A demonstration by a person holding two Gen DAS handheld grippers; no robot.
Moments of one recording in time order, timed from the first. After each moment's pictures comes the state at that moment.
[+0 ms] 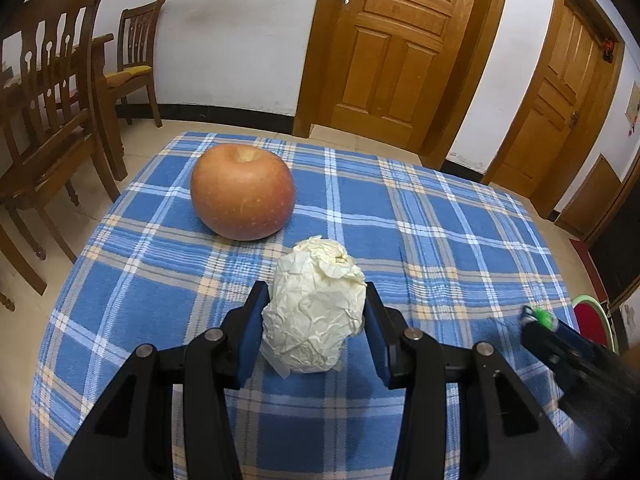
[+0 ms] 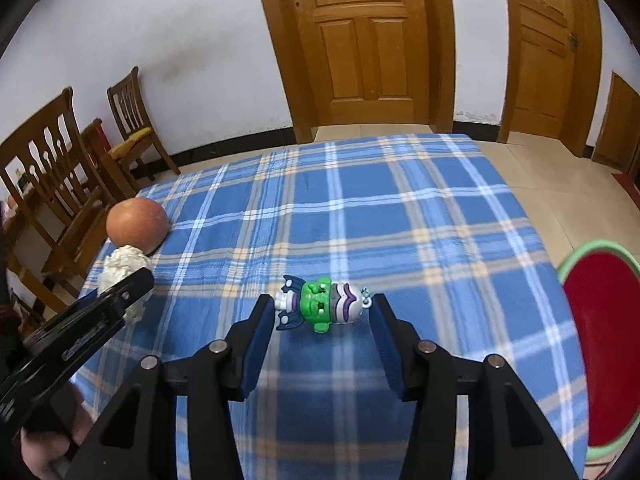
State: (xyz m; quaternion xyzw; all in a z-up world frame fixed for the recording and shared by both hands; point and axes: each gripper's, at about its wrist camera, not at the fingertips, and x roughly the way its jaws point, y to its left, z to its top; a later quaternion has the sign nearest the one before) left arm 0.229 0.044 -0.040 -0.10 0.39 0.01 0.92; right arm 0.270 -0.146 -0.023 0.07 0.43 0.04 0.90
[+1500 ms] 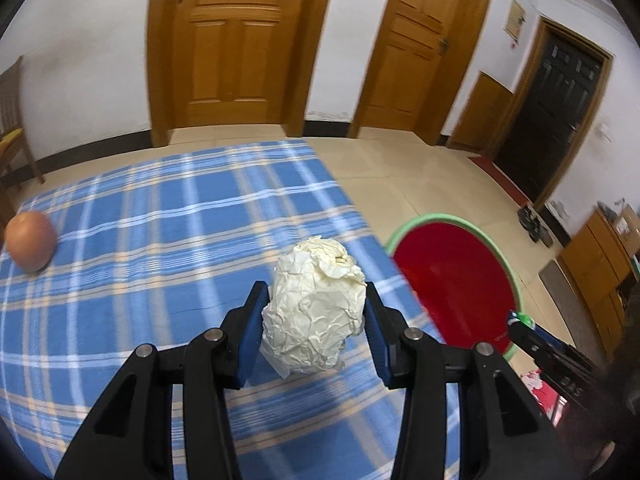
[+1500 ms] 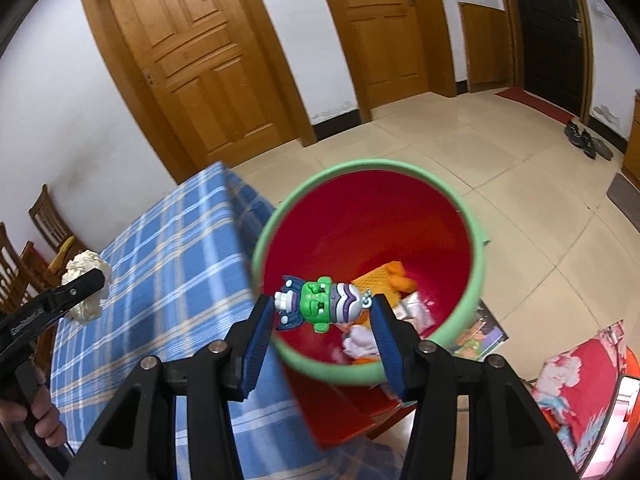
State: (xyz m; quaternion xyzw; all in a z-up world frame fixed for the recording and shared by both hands) left arm 0.182 -0.171 0.014 -0.02 0.40 -0.22 0.89; right arm 0.112 -0.375 -0.009 0.20 0.38 -0.15 0.89
